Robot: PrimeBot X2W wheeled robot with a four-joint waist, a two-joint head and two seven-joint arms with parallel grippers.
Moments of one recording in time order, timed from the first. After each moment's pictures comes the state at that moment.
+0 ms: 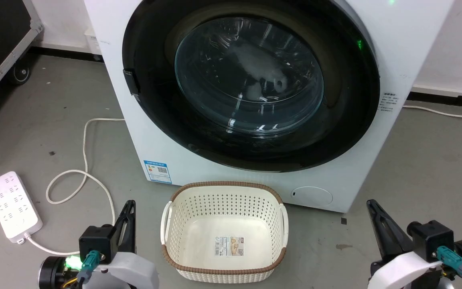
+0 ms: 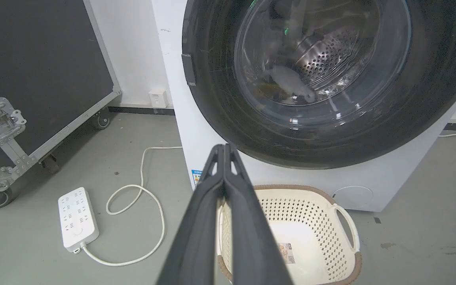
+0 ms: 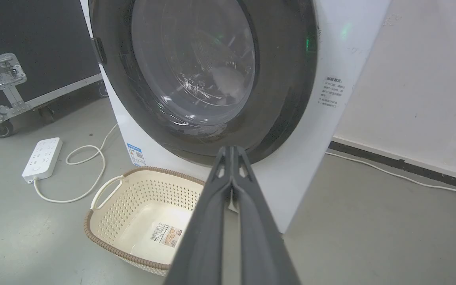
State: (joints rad) left arm 0.00 0.05 -0.01 0.02 -0.02 -0.01 -0.02; right arm 0.02 -0.06 -0.01 0.00 0.01 0.13 -0.01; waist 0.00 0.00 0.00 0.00
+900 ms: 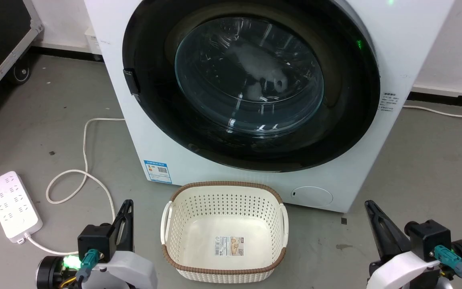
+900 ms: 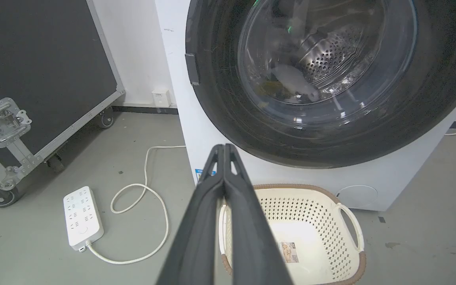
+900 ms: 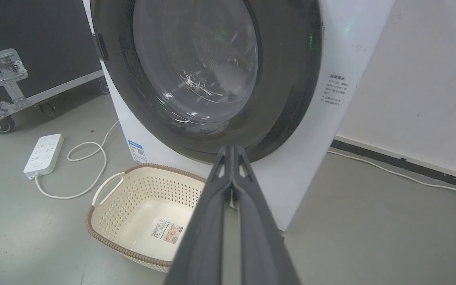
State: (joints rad) left arm 0.00 0.05 0.00 0.00 0.00 0.00 0.00; right arm 0.01 -0.06 0.00 0.00 0.01 0.13 0.00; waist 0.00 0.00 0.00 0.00
